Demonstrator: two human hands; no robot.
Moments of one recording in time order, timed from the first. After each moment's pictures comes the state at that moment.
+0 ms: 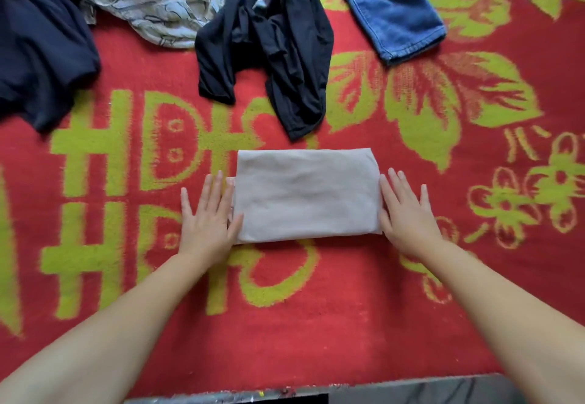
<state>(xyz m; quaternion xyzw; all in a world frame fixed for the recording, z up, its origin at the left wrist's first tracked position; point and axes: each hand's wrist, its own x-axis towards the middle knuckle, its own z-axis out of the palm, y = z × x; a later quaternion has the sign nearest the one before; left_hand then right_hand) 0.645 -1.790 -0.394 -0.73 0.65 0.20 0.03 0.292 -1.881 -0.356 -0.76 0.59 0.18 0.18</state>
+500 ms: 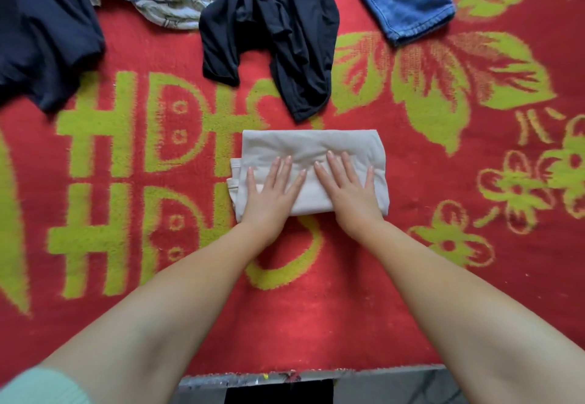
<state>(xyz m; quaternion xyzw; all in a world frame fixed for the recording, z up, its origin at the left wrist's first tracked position) 0.558 -1.817 -0.392 -0.61 0.75 0.20 0.16 0.385 -1.860 -0.376 -0.82 0.51 0.20 0.17</state>
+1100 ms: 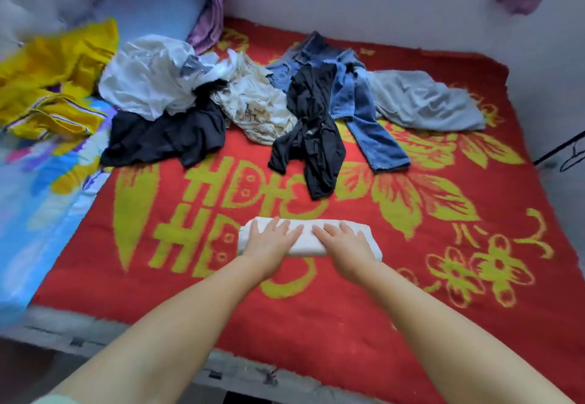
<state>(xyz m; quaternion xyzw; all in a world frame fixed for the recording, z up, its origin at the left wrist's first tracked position) 0.556 -1.738 -0.171 -0.67 0.70 0.19 0.16 0.385 -1.799 -0.160 -0.85 0.43 0.24 0.16</state>
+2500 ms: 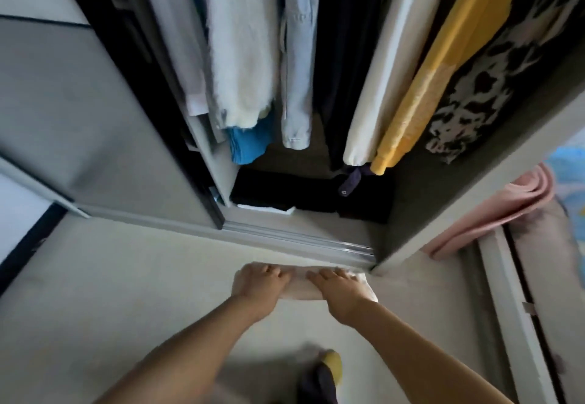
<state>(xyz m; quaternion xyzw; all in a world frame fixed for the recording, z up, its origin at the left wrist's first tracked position) 0.578 -0.615 -0.175 -0.96 0.02 0.28 0.01 0.645 -0.804 -0.166 -0.89 -0.33 0.30 -0.04</state>
